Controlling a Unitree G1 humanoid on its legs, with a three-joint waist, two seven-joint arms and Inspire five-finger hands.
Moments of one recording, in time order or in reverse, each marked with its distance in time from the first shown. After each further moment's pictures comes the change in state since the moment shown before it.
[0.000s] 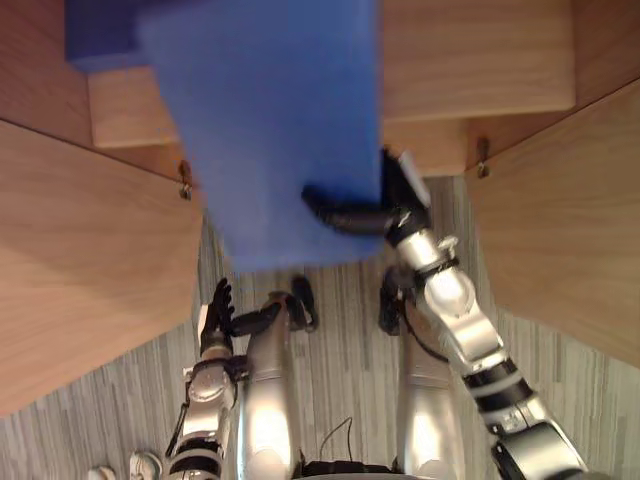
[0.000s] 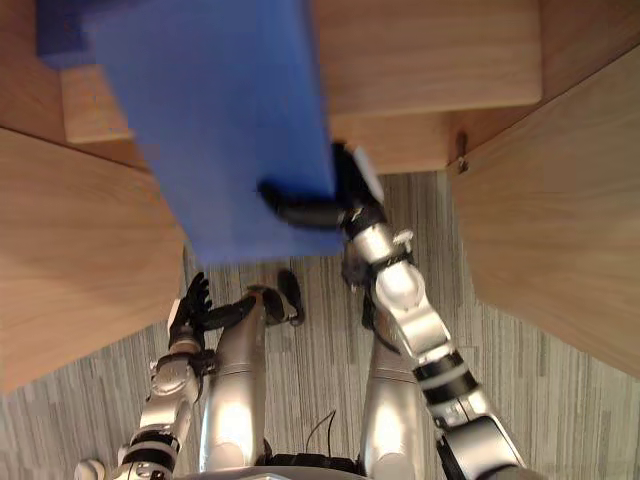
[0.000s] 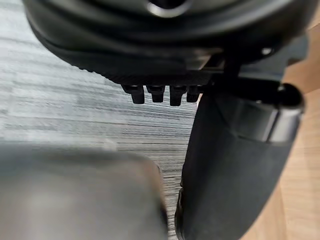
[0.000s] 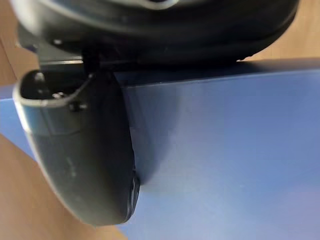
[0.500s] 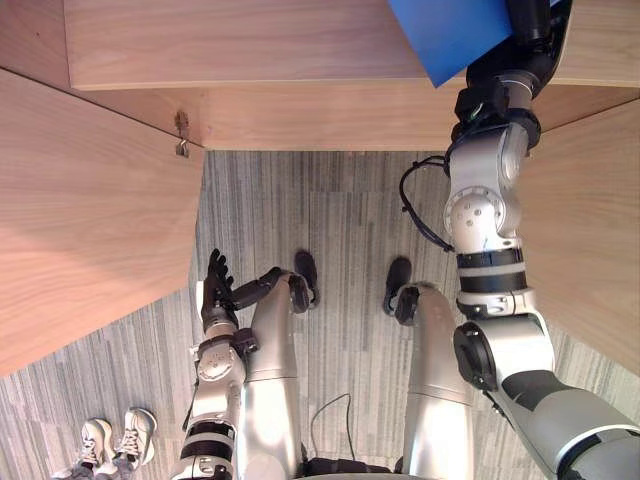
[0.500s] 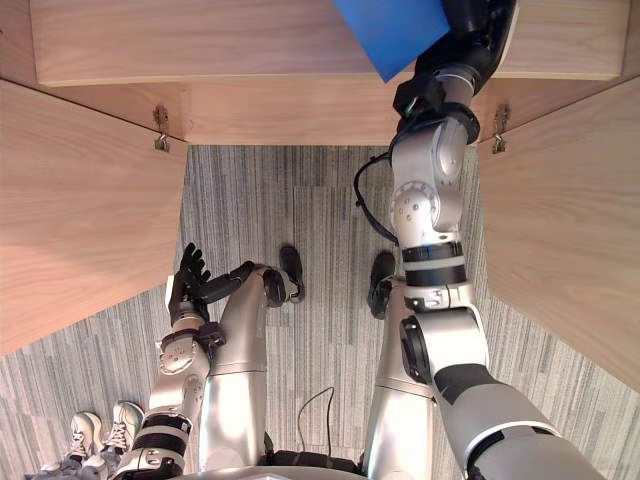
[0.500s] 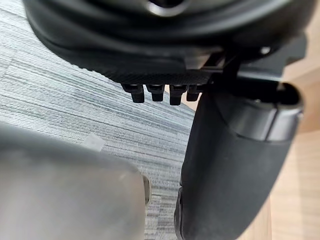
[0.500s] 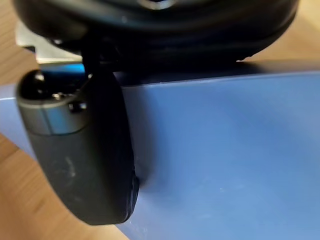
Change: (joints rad) left arm -0.055 -0.029 -0.040 -0.044 -0.097 -0.012 0.119; right arm -0.505 0.053 -0.272 0.388 0.423 -0.088 -0.318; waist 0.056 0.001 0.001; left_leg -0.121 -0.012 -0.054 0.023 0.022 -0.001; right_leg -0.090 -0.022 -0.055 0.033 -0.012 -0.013
